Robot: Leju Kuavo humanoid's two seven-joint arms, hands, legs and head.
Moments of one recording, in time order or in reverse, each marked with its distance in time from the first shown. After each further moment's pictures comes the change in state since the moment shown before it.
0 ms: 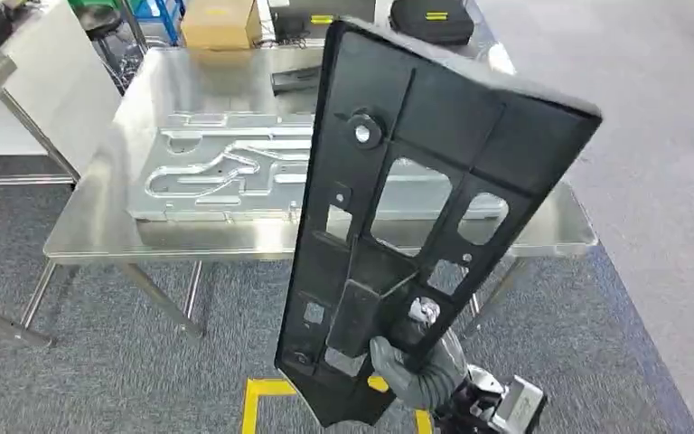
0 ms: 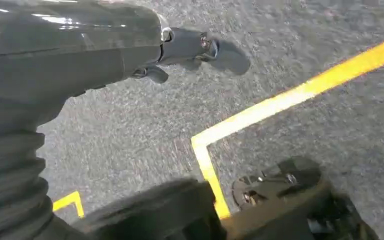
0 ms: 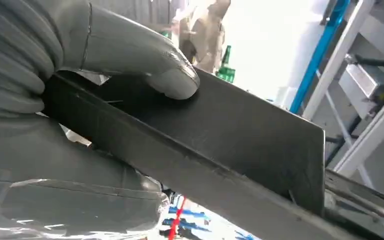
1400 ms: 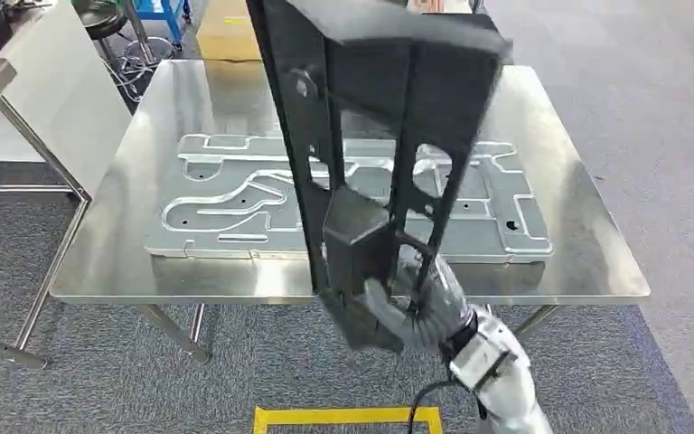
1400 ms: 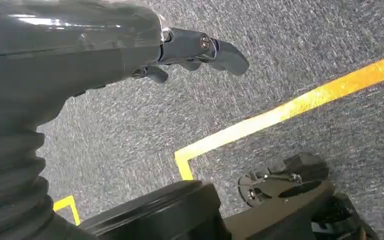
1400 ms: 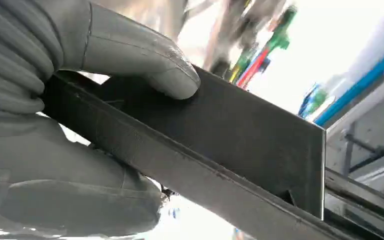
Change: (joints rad) left arm -0.002 -0.005 0.020 0.001 0.004 -0.048 -0.018; right arm -0.314 -0.057 -0.060 0.028 0.256 -0.115 0.108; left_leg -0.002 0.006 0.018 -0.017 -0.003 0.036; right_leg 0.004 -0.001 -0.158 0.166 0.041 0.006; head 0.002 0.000
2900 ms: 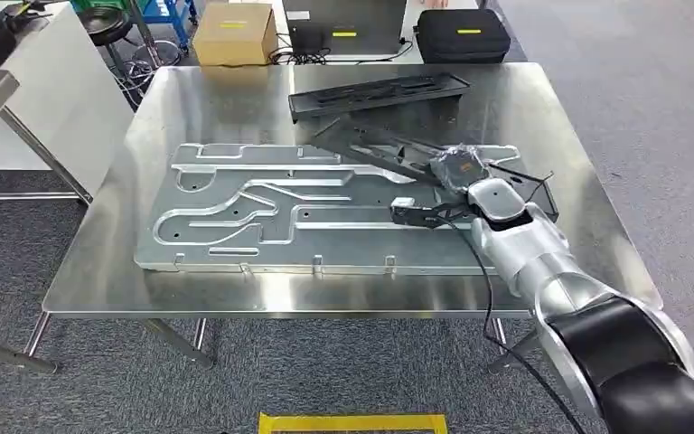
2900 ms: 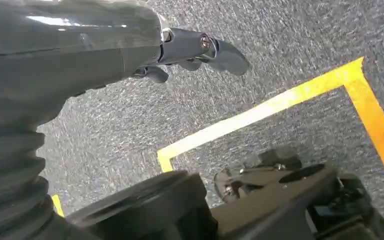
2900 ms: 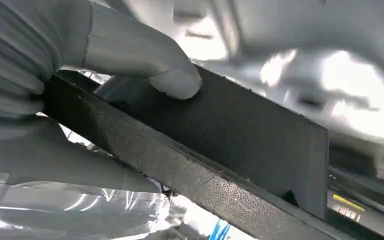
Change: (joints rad) left arm -0.020 0.003 0.005 -0.001 0.004 -0.064 -0.043; right arm -0.814 -0.149 0.242 1.517 1.008 -0.490 0.293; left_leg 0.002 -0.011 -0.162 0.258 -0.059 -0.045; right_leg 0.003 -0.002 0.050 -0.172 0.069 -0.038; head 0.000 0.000
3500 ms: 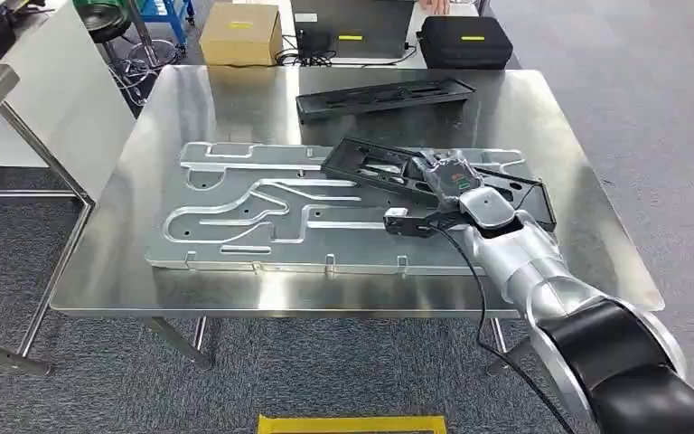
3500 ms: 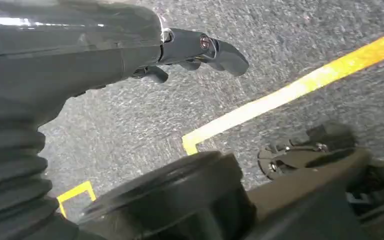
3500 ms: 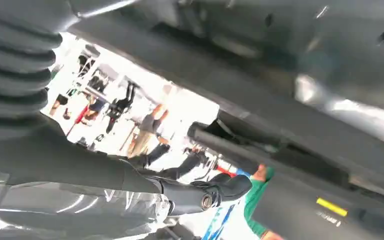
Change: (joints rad) left arm 0.017 0.000 -0.001 0.000 -0.001 -0.007 0.073; right arm -0.012 0.010 -0.007 0.032 0.035 0.016 0.013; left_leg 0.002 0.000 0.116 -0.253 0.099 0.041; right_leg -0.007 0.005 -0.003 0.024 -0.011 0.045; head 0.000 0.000
